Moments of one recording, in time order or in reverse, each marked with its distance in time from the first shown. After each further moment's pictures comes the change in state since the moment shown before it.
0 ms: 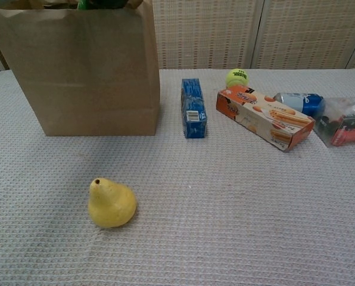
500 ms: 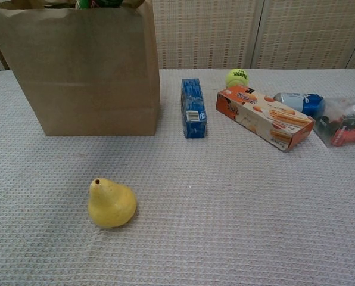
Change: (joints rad) left arm -0.023 0.008 0.004 -0.012 -0.010 0.042 -0.004; right arm -0.002 0.000 0.002 -0.003 0.004 0.001 -0.013
